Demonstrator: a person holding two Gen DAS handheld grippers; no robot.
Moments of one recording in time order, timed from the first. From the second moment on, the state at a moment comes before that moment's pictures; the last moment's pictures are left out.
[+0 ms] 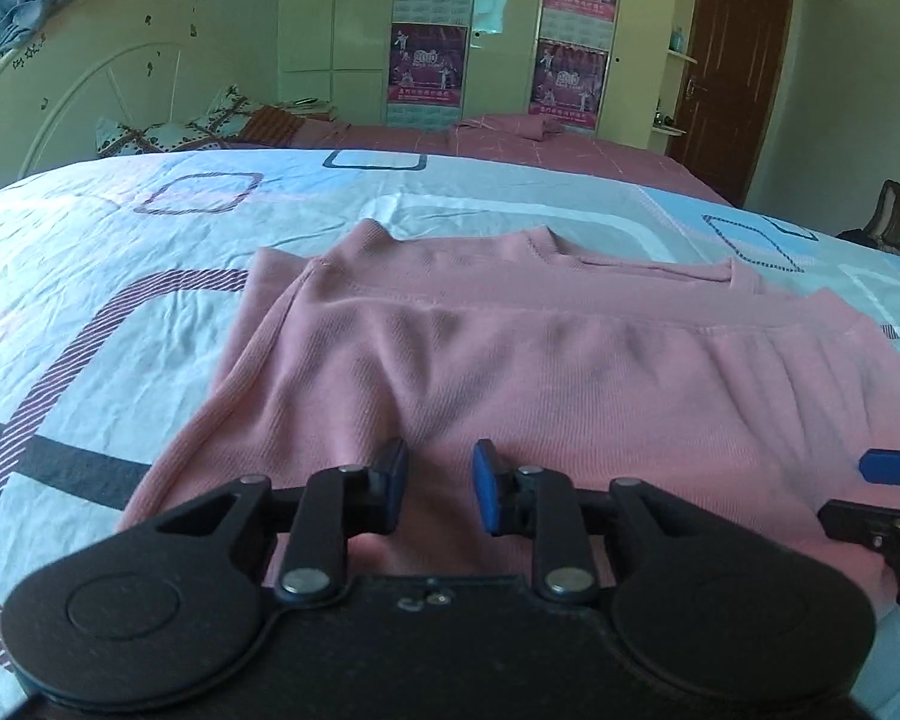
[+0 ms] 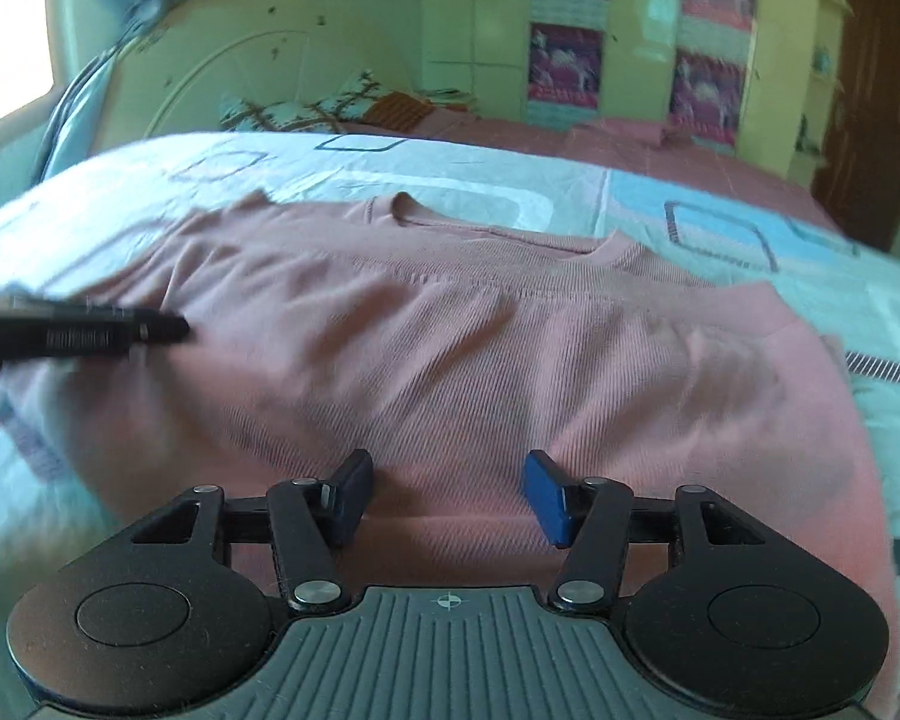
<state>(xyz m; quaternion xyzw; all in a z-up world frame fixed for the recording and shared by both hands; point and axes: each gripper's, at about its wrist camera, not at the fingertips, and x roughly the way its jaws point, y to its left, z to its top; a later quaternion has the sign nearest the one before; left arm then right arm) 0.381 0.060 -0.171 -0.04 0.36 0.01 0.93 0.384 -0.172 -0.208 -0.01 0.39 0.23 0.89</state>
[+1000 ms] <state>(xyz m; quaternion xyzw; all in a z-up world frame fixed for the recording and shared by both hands) 0.332 0.084 -0.161 -0.07 0.40 0.04 0.92 0.358 -0.229 -0.203 0.05 0.42 0.16 0.89</state>
